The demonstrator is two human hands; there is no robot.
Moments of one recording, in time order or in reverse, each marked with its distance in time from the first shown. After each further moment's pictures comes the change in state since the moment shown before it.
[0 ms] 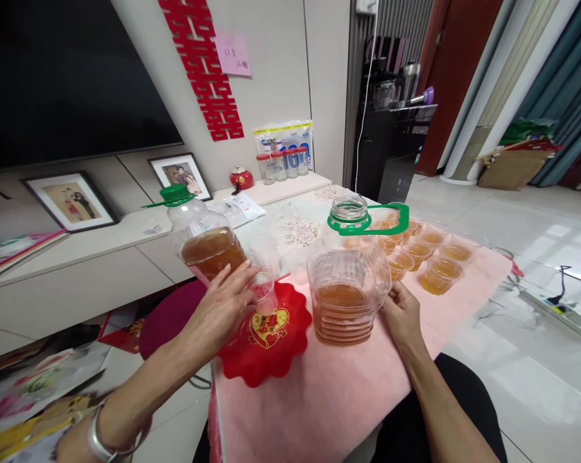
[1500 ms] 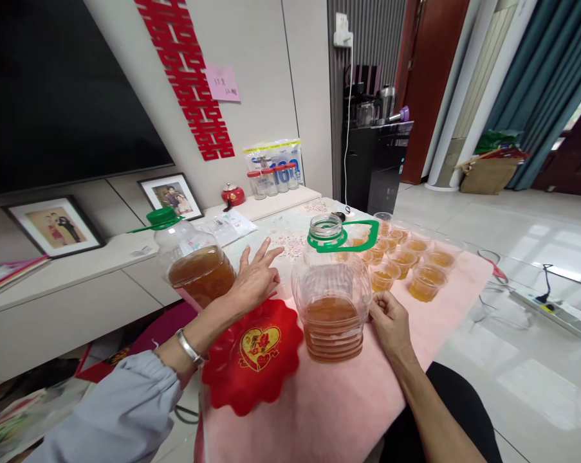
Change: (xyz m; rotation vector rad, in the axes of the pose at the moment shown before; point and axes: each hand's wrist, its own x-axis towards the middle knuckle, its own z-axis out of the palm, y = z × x) left_hand 0.108 0.010 0.001 -0.026 -0.019 -0.005; right_hand 0.000 0.003 0.003 -0.024 -0.007 -0.111
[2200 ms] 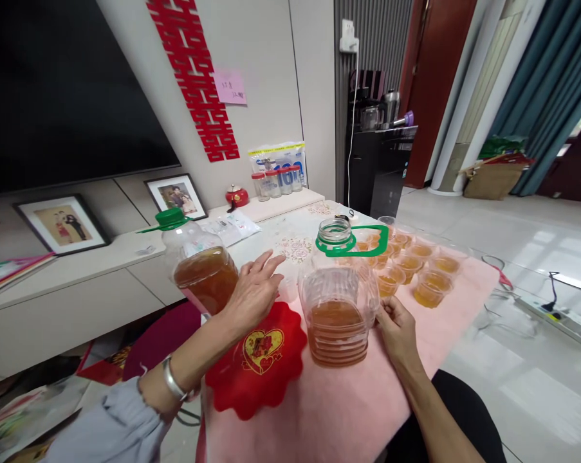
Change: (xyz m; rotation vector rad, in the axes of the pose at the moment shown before) left_hand -0.026 0.015 -0.006 -0.033 0.100 0.013; right_hand -0.001 -0.006 0.000 -0.014 0.059 -0.041
